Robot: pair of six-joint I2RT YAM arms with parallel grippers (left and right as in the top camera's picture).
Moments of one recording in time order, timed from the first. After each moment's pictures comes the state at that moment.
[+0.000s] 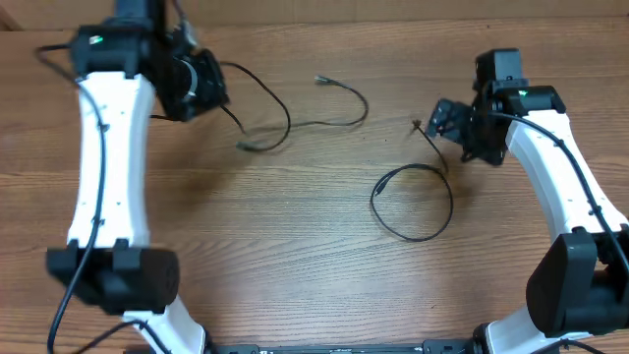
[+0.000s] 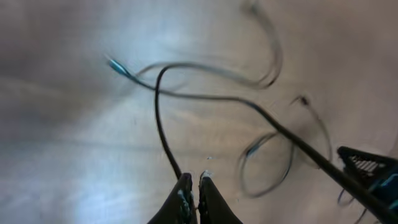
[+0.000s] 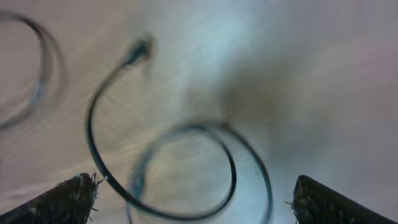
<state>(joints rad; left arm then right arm) -0.02 1.89 2.08 -1.42 0.36 -0.44 0.05 1.74 1.43 -0.97 -0.08 0.49</state>
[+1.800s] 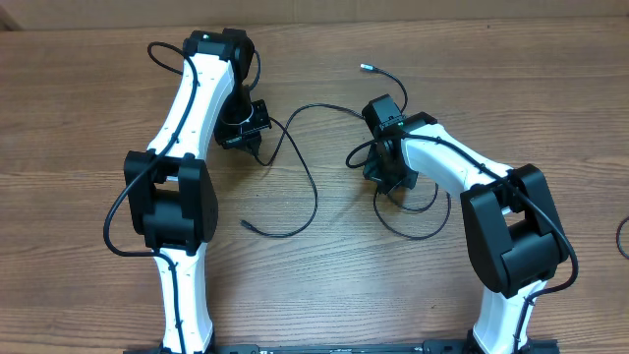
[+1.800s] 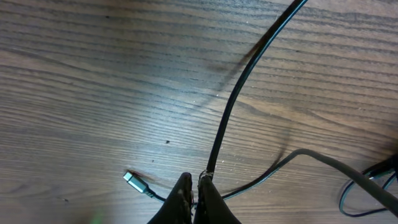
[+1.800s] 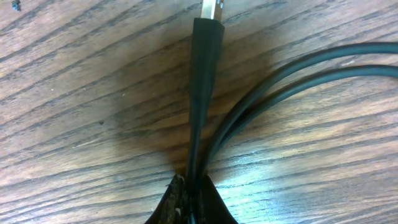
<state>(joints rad) -0.16 2.28 2.08 -1.52 0.17 -0.44 0.40 2.02 1.34 -0.78 0.05 0.72</state>
